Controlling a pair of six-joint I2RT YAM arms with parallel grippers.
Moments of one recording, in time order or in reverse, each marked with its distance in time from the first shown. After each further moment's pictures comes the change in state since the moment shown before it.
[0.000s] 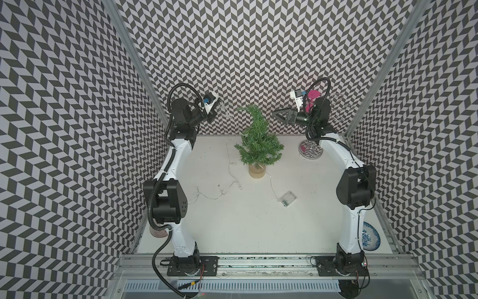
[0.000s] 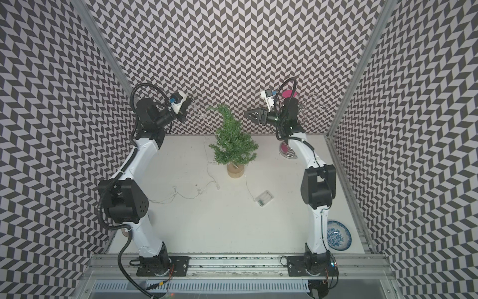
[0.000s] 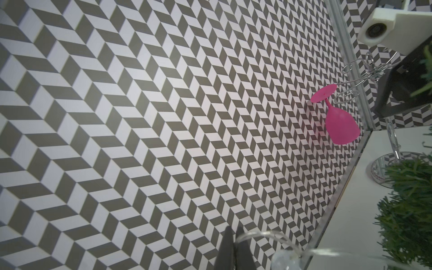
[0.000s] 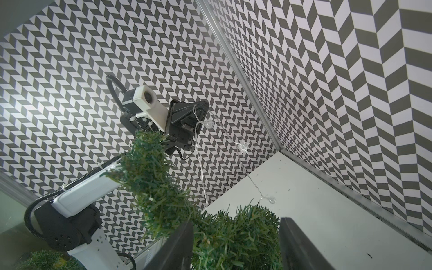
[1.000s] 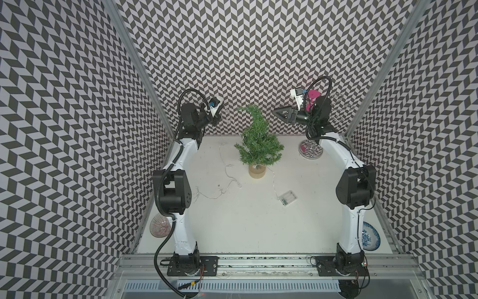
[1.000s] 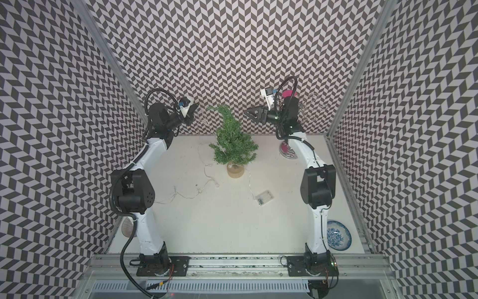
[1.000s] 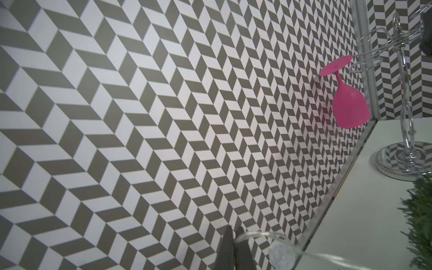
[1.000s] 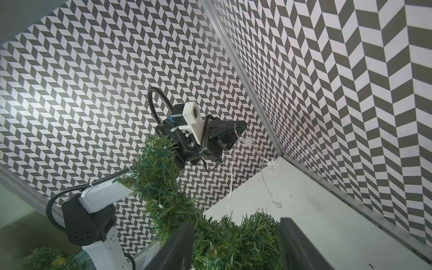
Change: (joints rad) left arm -0.026 0.164 0.056 0.046 -0.042 -0.018; right arm 0.006 0.010 0.039 0.012 -0.007 0.012
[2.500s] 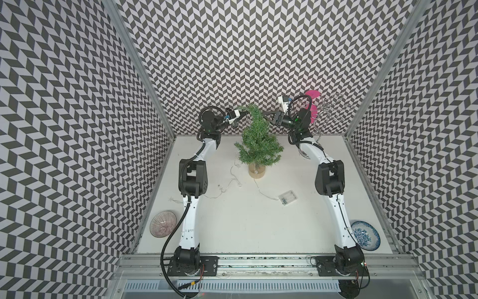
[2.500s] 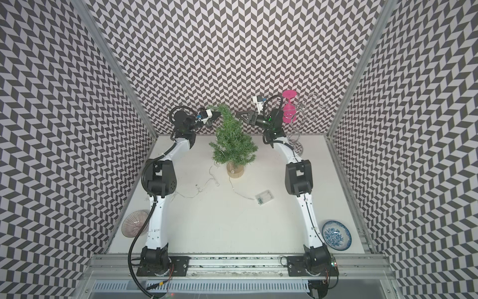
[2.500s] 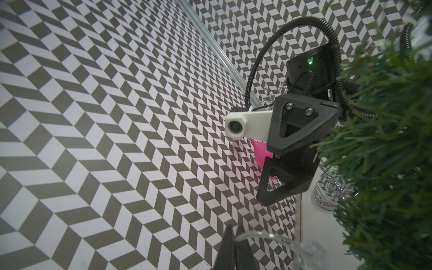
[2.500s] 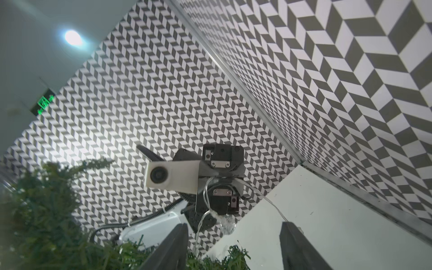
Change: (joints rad) left arm -0.105 0.430 0.297 0.548 0.452 -0.144; right arm 0.056 0.476 0.354 0.430 0.062 0.584
